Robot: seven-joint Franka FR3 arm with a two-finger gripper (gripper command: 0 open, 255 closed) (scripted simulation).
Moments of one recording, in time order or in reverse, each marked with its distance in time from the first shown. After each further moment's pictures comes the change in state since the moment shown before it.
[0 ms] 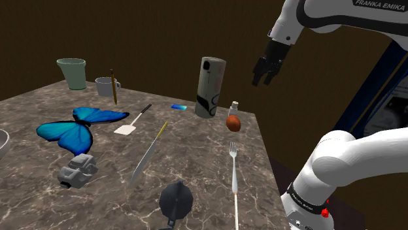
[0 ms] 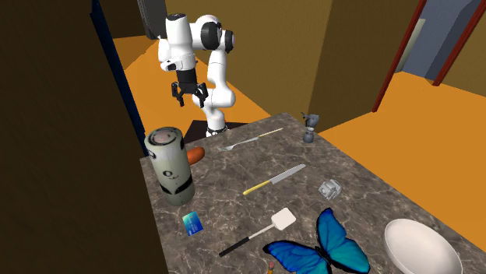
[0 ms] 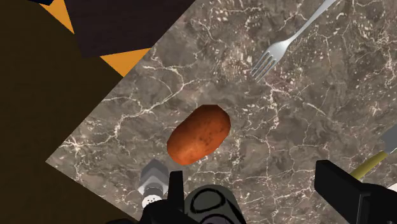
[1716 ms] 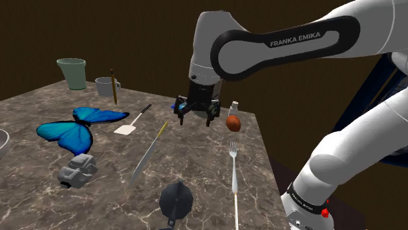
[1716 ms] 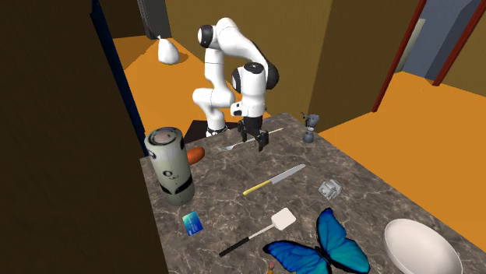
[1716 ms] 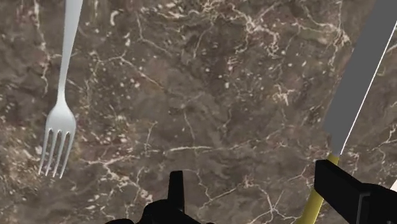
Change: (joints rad) arm -0.078 0.473 0.650 0.092 0.183 0.353 1.011
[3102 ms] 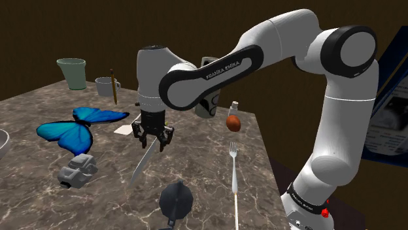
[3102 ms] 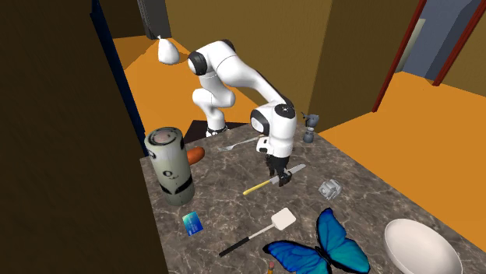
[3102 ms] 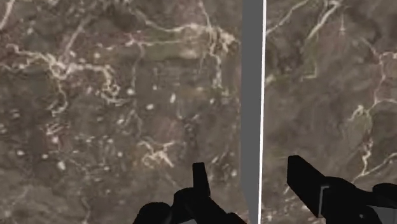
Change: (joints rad) arm 0.060 0.643 0.128 0.345 -0.415 0.133 0.653
